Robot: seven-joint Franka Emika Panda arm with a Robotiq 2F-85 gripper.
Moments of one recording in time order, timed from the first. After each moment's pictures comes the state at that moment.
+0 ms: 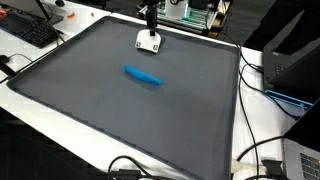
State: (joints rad) arm -0.05 -0.13 0.13 -2.75 0.28 2.69 1.03
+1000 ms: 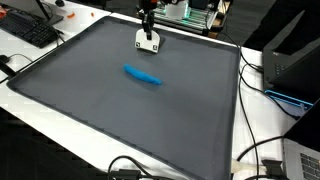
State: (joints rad) arm -0.04 -0.06 0.11 -2.75 0.17 2.81 1.17
